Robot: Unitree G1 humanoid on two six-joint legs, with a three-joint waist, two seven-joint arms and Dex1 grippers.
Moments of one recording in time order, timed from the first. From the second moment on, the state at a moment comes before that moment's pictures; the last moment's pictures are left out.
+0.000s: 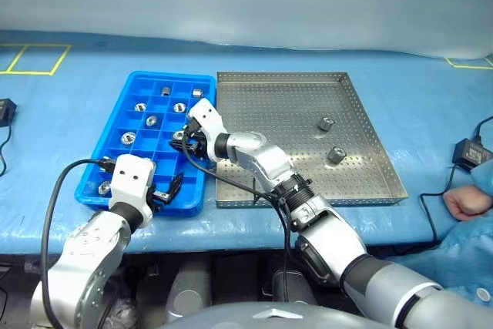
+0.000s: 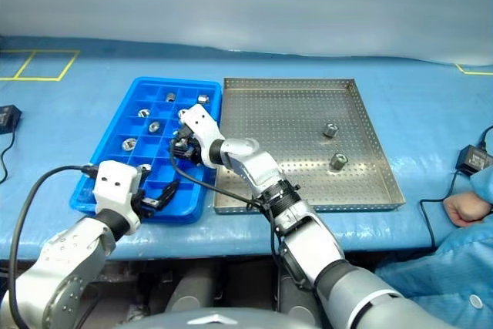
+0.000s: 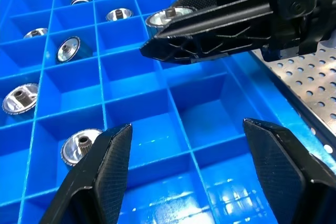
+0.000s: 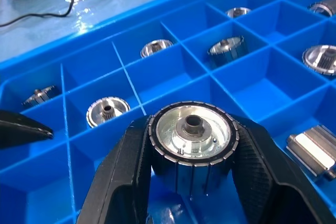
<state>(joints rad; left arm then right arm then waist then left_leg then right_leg) 0.23 0.37 0.14 -0.88 -0.29 0.97 -0.21 -0.82 0.13 0.32 0.62 0.17 0.39 0.60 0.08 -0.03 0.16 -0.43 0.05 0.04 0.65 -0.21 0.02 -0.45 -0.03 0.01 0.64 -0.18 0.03</state>
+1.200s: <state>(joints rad) 0.26 0.35 0.09 -0.90 -0.28 0.96 -0.15 -1.04 0.15 0.32 0.97 0.10 0.15 0.68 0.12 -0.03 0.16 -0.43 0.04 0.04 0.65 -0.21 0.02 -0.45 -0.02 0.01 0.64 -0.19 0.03</state>
